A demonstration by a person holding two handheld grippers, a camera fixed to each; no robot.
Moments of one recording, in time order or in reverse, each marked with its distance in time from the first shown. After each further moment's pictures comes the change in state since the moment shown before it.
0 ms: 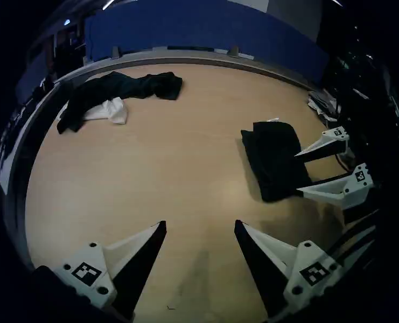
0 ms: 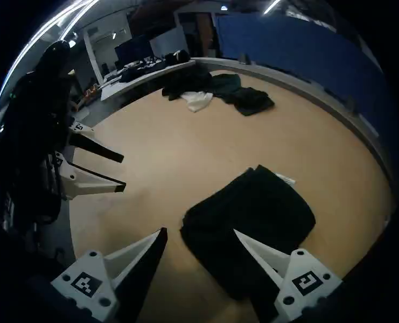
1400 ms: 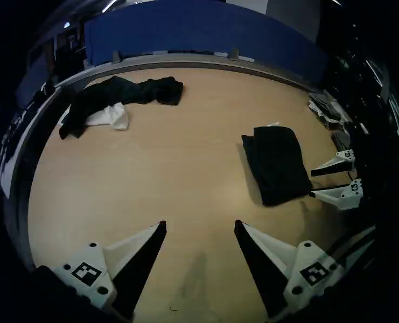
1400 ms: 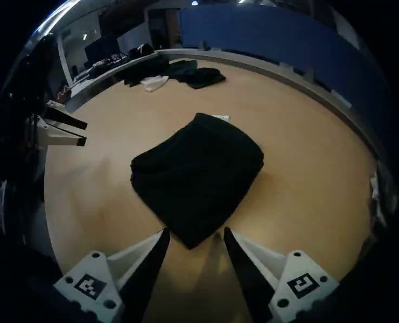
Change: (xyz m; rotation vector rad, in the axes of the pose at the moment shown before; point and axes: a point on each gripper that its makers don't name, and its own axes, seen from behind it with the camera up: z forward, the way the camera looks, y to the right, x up) left arm 0.009 -0.003 -0.007 0.016 0.014 0.009; right arm -0.083 0.054 -0.026 -0.179 -0.046 0.097
